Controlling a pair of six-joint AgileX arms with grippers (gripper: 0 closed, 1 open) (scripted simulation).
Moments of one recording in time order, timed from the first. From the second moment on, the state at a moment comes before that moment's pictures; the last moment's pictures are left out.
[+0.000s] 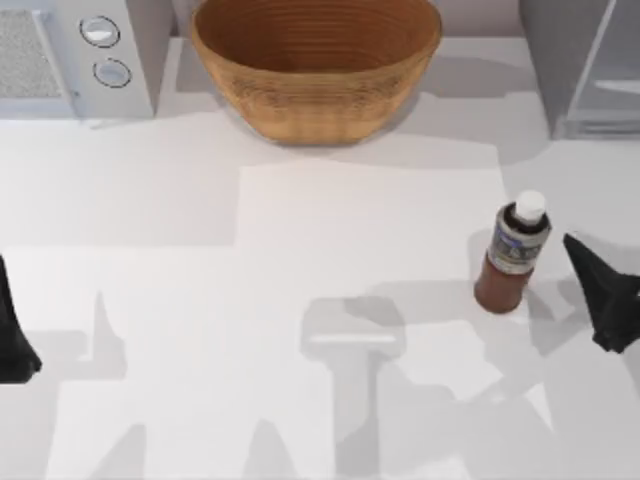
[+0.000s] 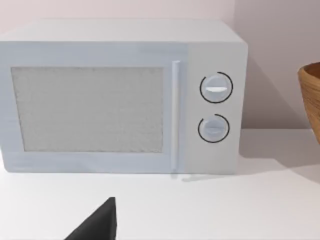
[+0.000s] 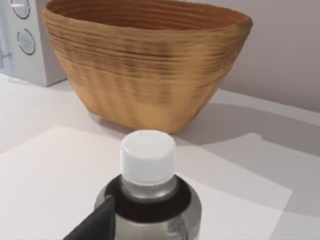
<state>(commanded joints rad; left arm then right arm) 0.00 0.00 0.00 0.00 0.00 0.00 0.01 1.49 0.14 1.28 -0.54 -0.05</state>
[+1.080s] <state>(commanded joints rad) 0.00 0.00 0.00 0.00 0.00 0.00 0.04 2.06 0.22 1.72 -0.71 -0.07</state>
